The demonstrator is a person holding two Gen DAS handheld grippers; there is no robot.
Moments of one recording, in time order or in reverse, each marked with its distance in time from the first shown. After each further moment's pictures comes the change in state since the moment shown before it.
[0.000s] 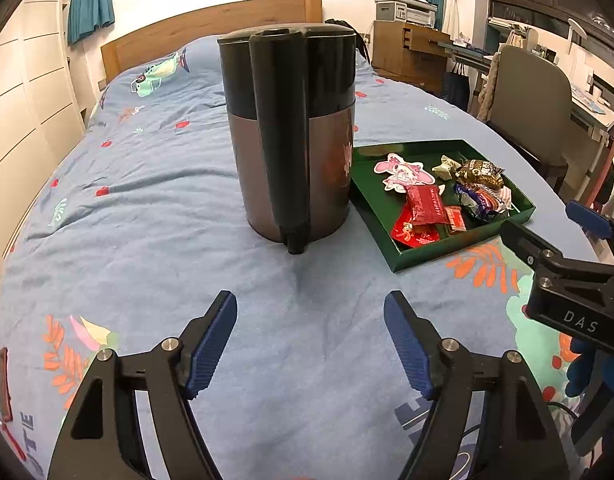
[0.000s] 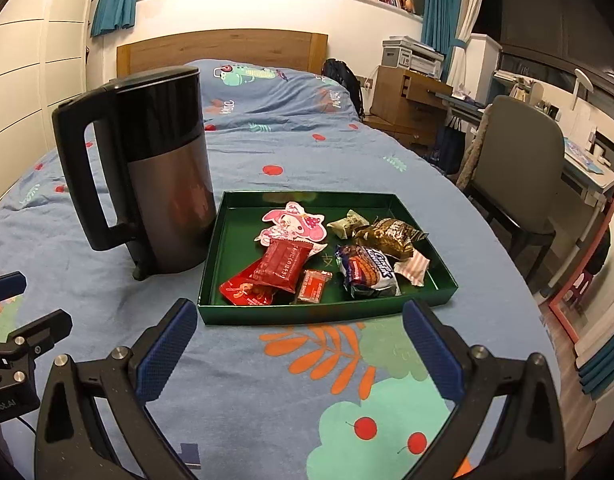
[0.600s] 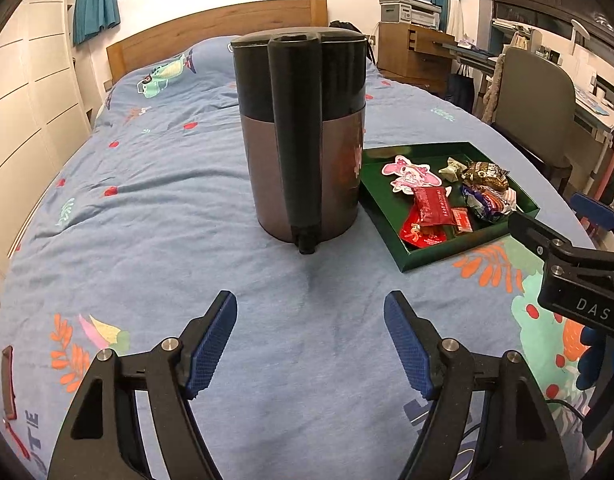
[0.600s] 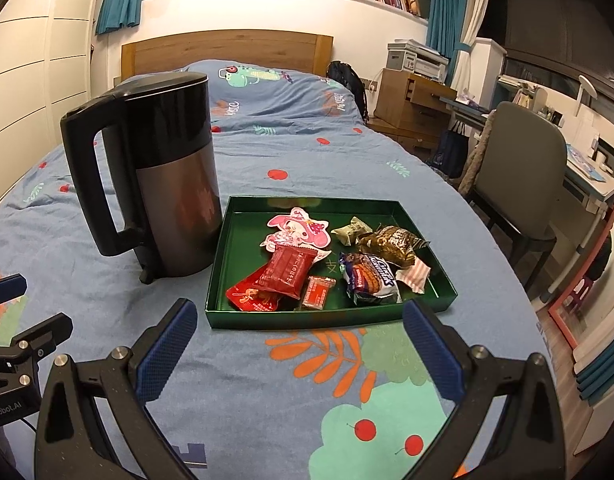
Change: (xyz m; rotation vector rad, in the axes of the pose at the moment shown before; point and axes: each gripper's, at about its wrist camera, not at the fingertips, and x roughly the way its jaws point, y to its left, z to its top) left arm -0.004 0.007 -0.002 -0.004 -0.006 0.018; right arm -0.005 0.004 0.009 -0.014 0.002 0.007
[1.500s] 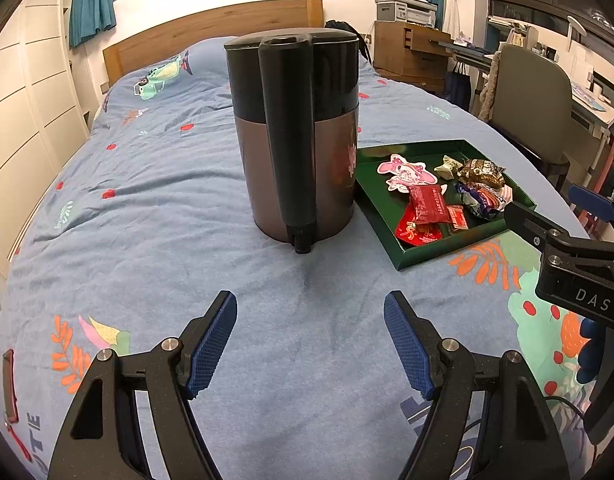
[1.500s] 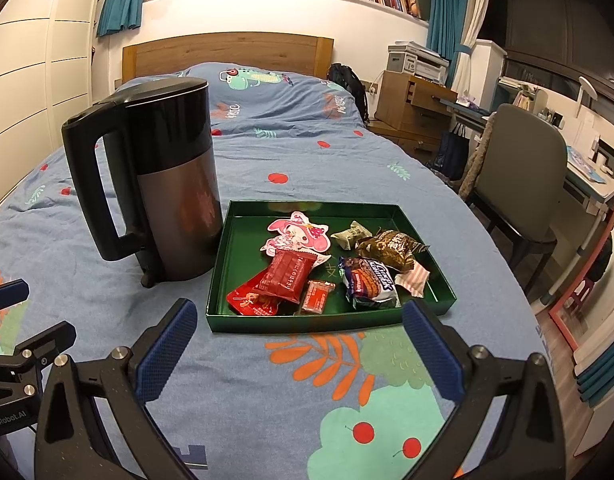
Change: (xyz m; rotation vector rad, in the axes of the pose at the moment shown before) left arm -0.003 -0.003 0.000 0.015 0.002 -0.009; right arm 0.000 0.000 0.002 -0.003 -0.005 0.001
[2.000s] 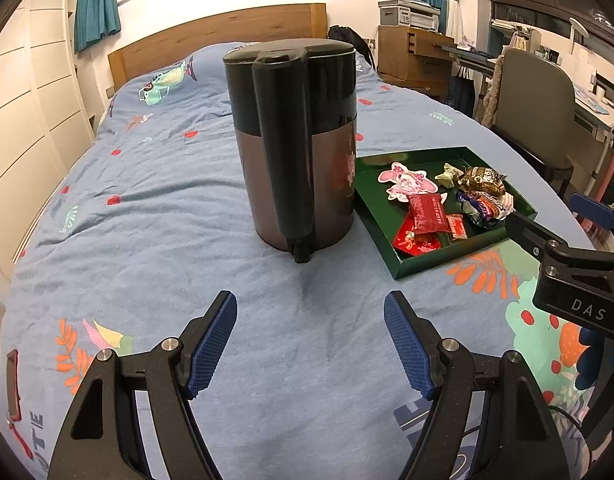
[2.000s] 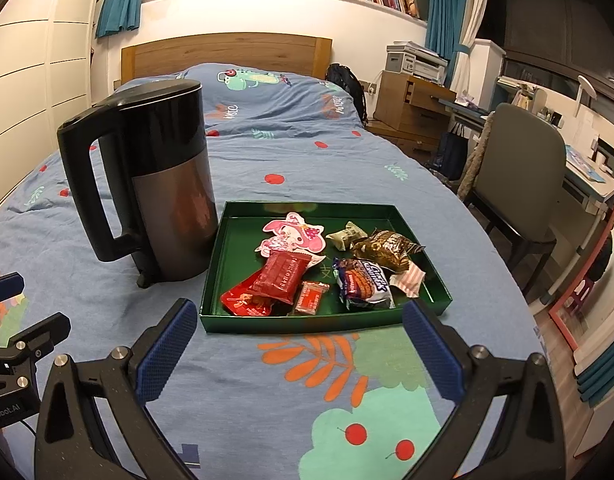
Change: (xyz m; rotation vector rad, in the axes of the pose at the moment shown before) left arm -0.005 -0.007 0.005 -0.003 -0.019 0.023; right arm -0.001 -0.005 0.004 0.006 -0.002 -0.004
